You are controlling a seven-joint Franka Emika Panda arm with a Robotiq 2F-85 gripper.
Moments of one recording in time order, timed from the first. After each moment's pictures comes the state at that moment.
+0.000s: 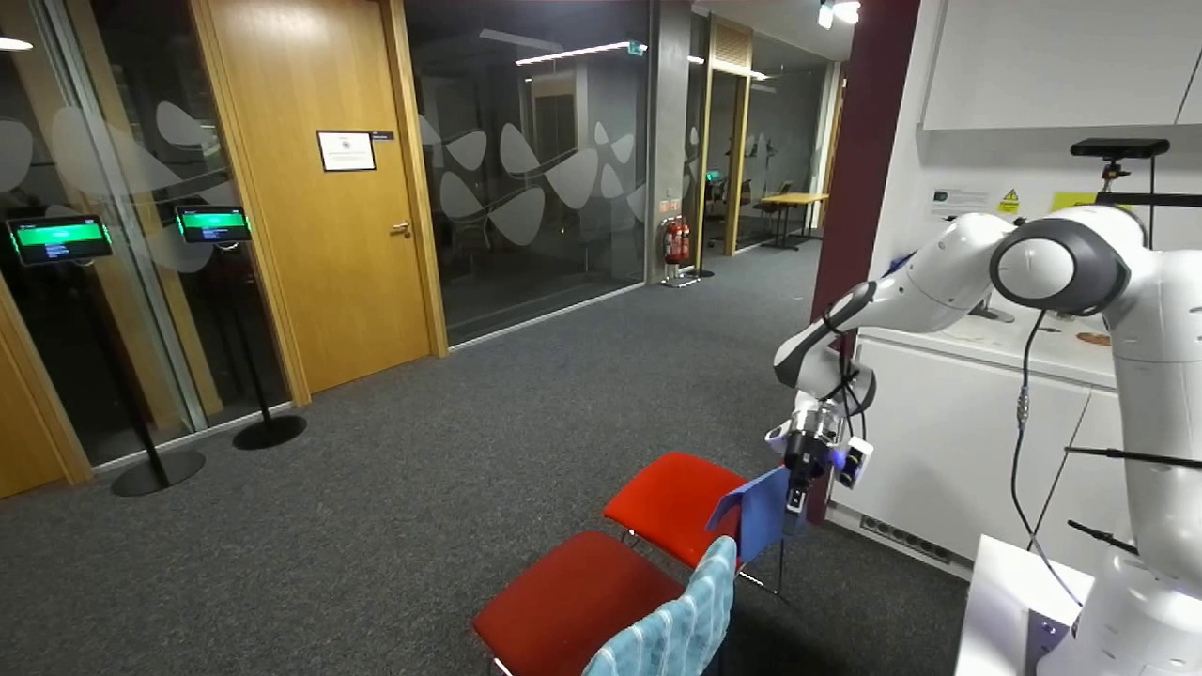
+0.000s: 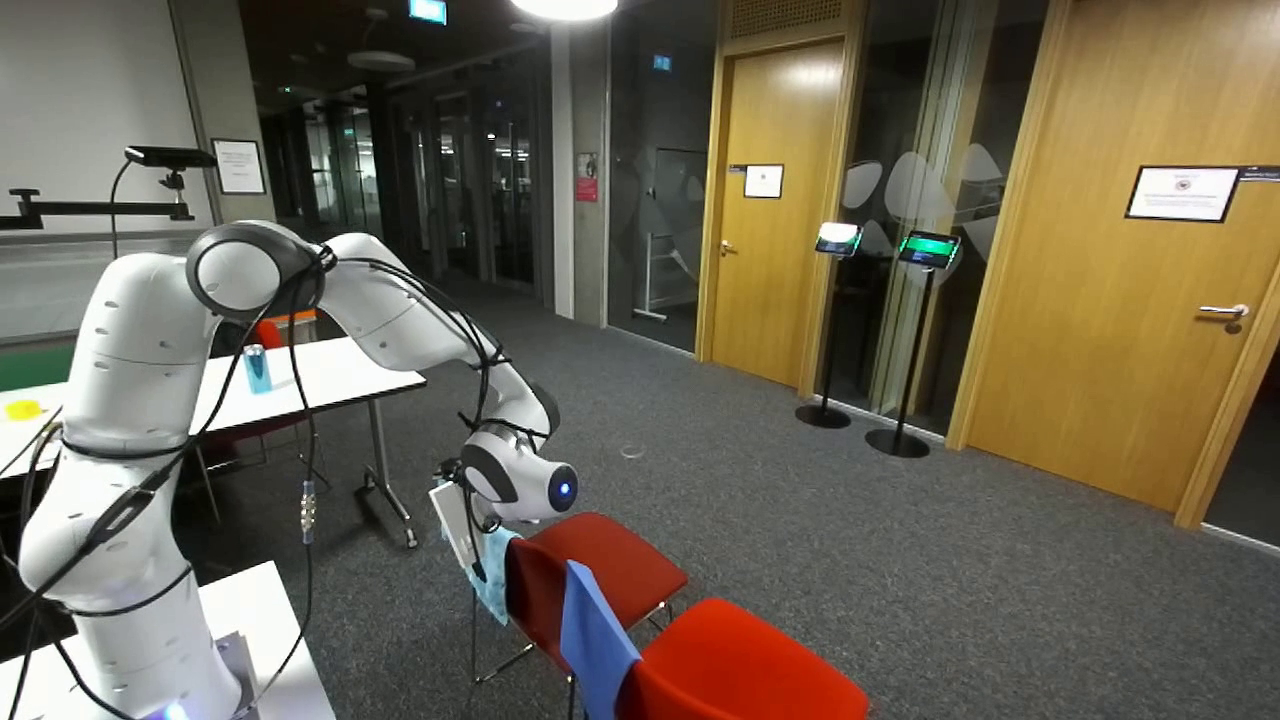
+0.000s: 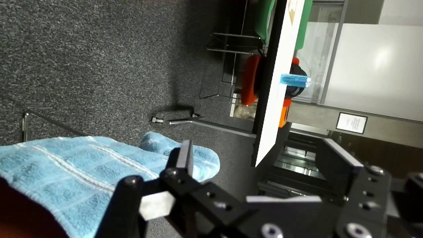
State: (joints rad) arm -0.13 0.36 -0.17 -2.26 0.96 1.69 -1.21
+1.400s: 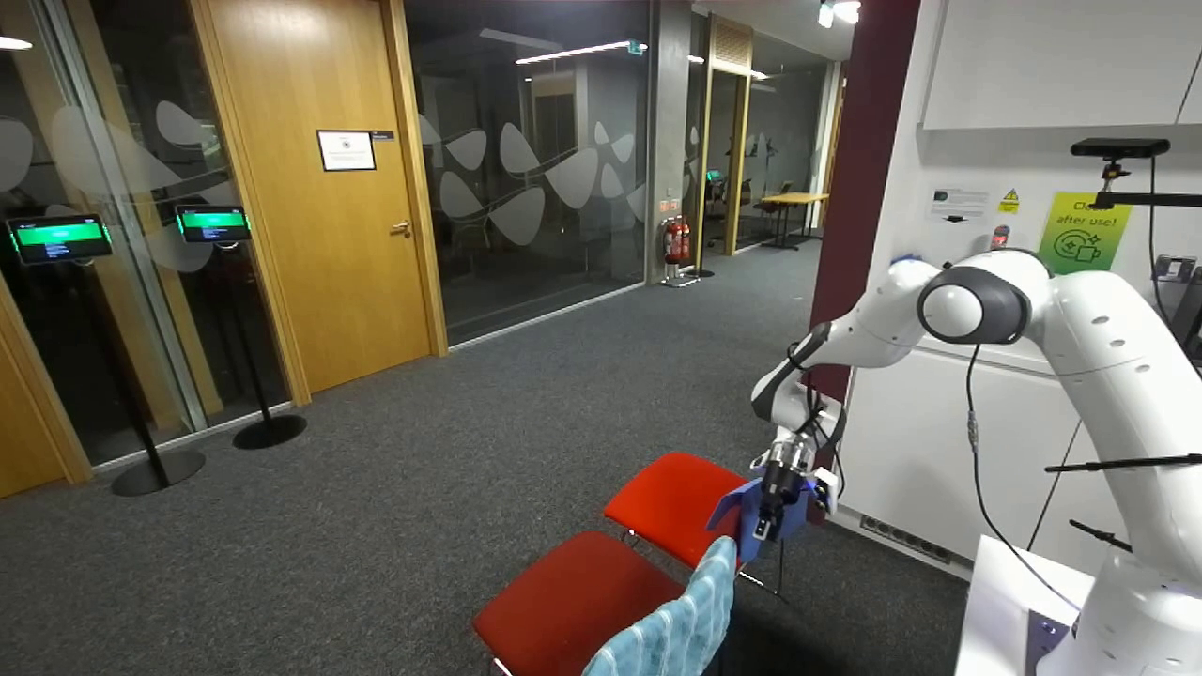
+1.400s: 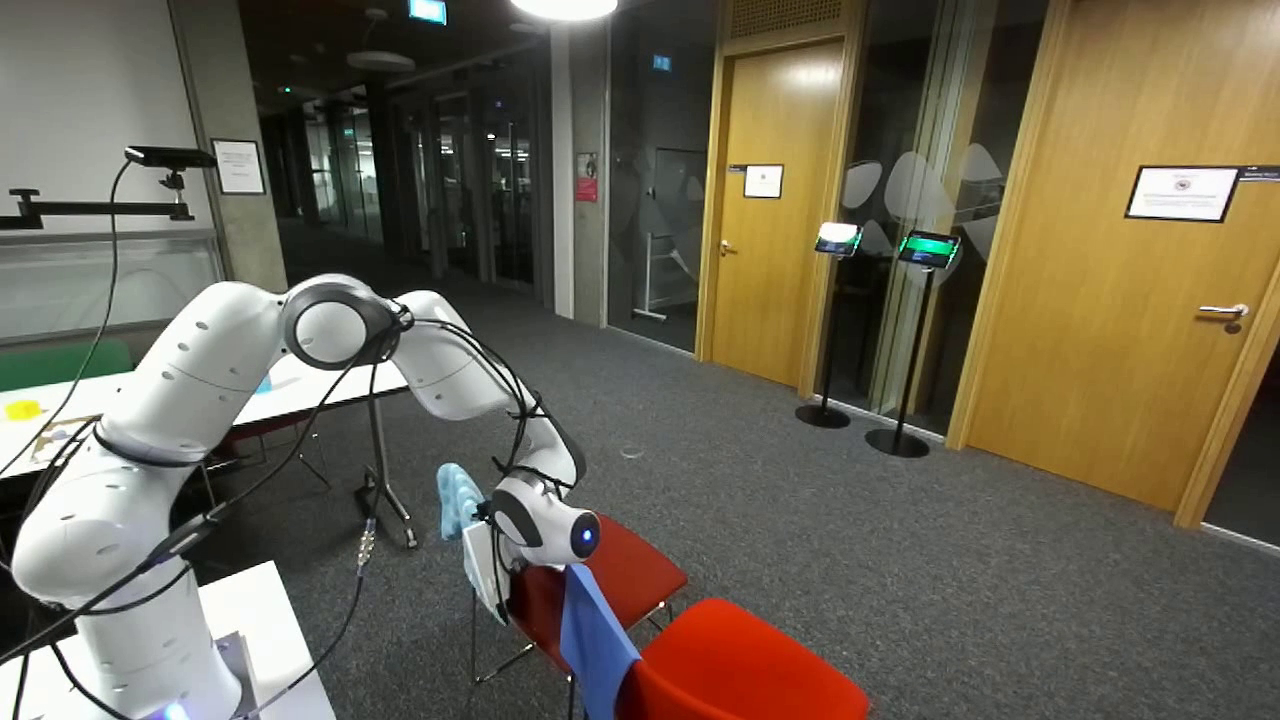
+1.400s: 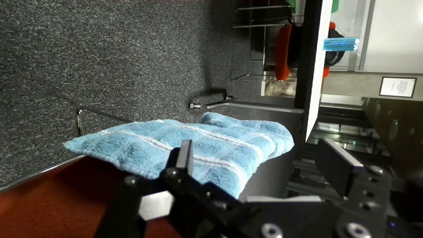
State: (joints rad) arm -0.19 0.66 -0.11 -2.06 1.03 1.83 -1.16
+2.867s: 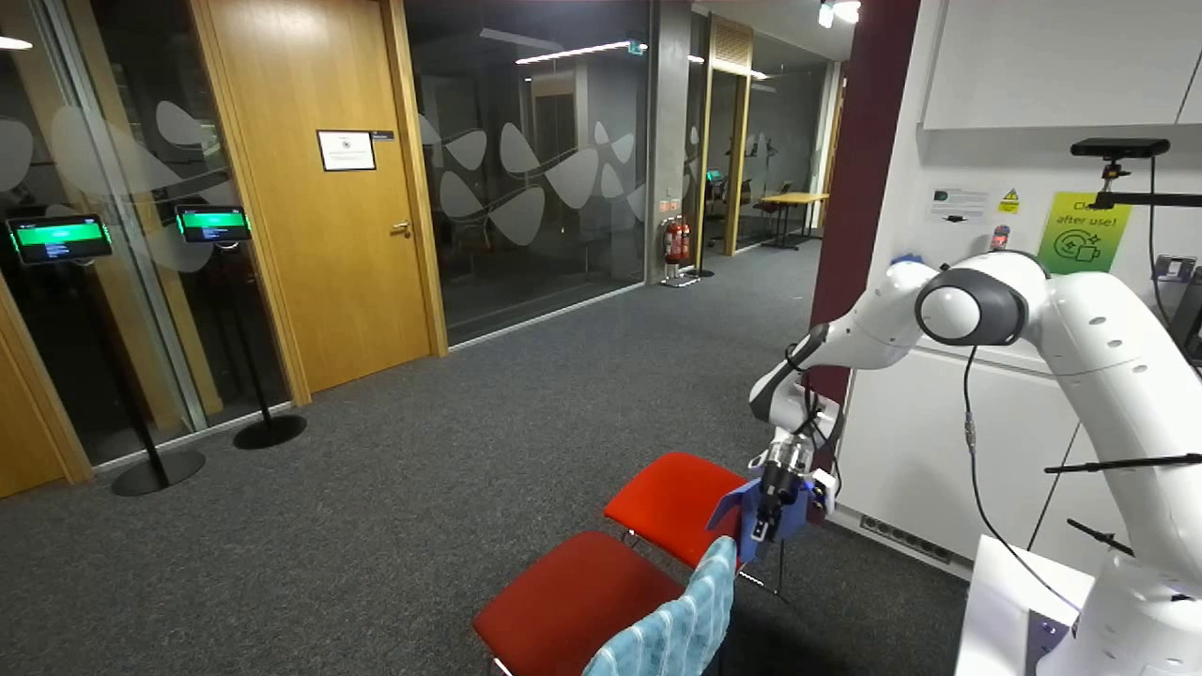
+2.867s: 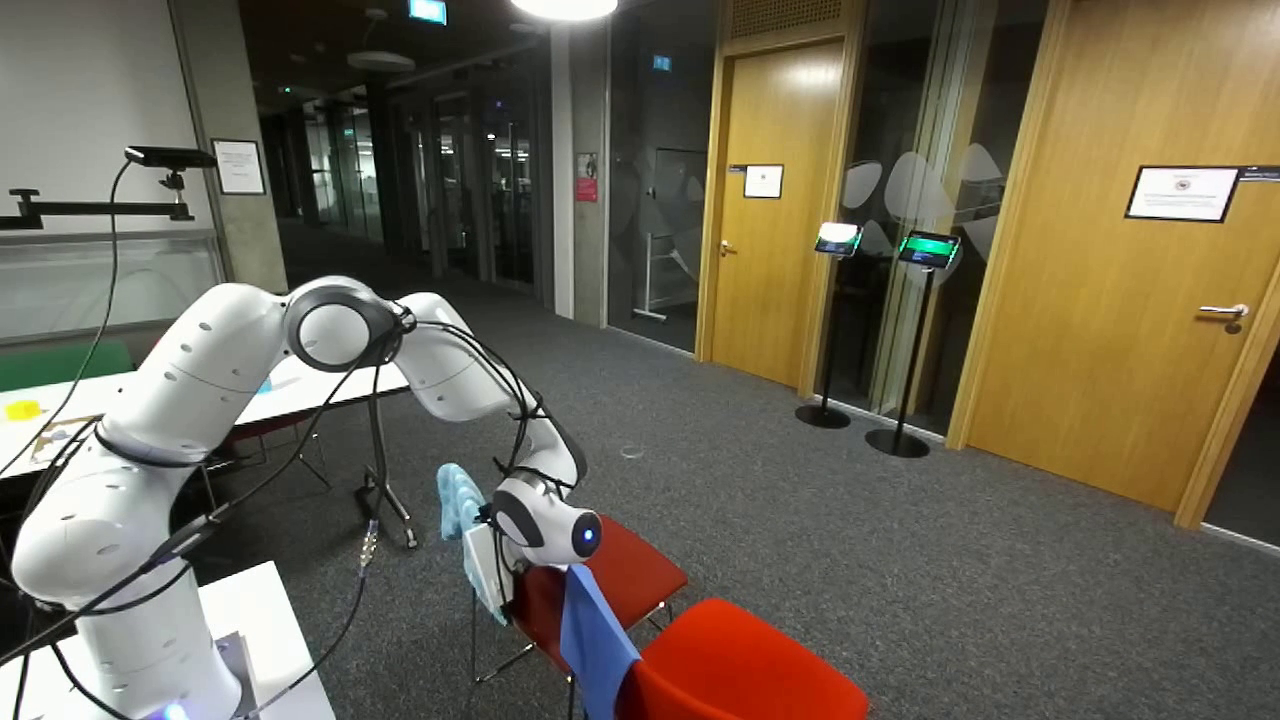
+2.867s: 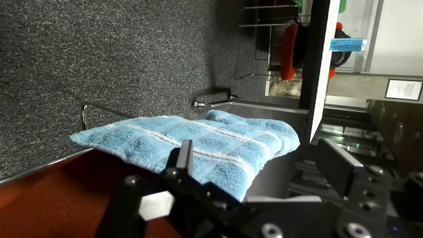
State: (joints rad) arm -0.19 0.67 -0.11 -2.05 1.03 1.85 -1.18
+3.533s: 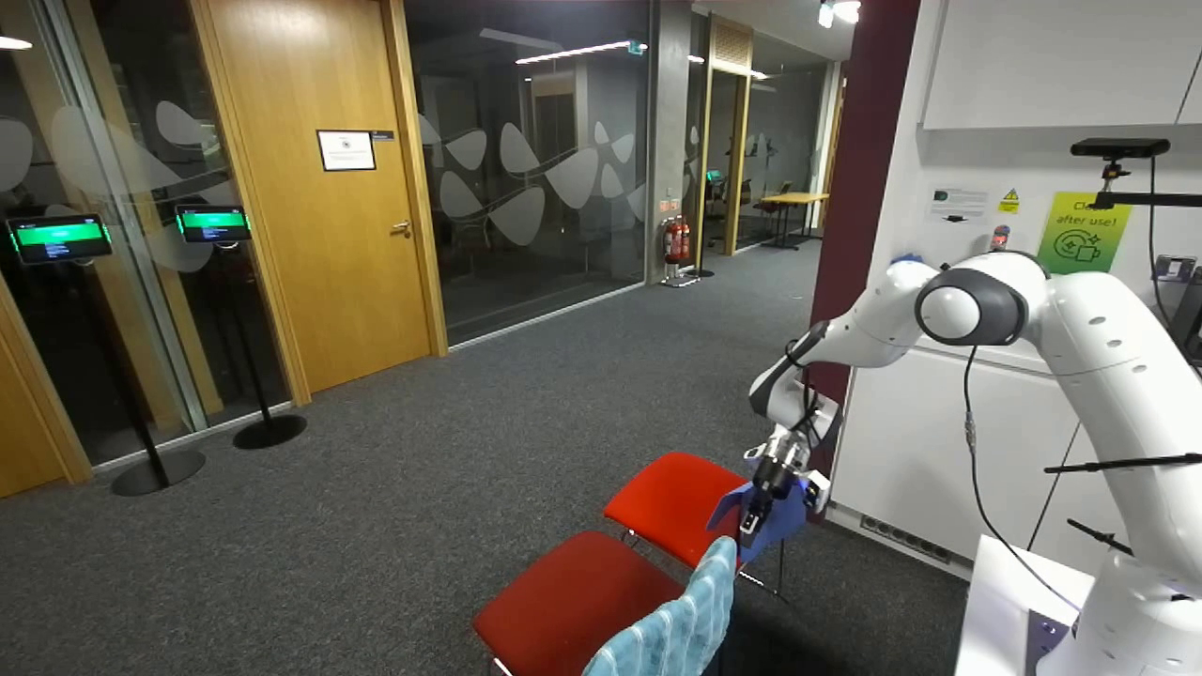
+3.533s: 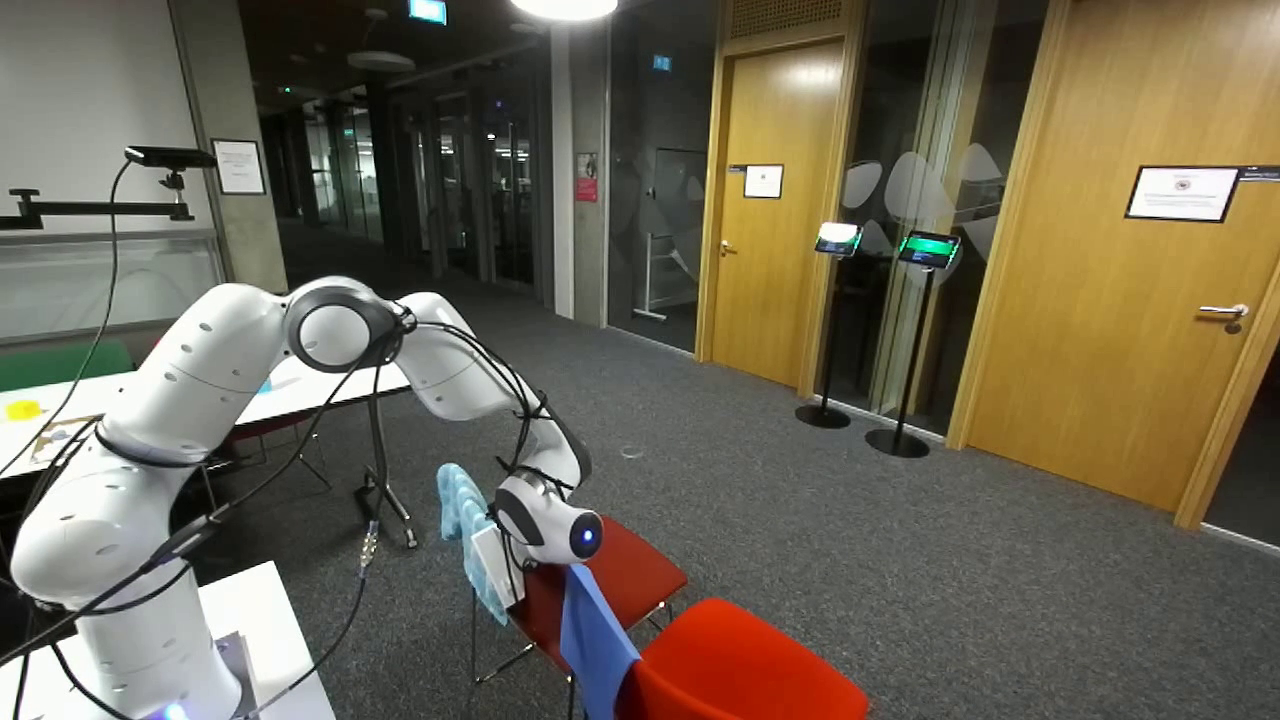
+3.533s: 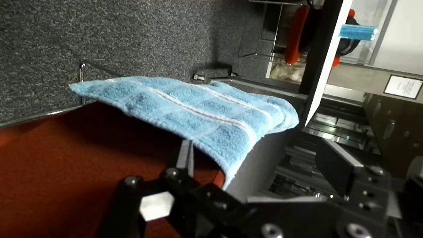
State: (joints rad) arm -0.19 0.67 -0.10 -2.03 1.12 1.89 -1.30
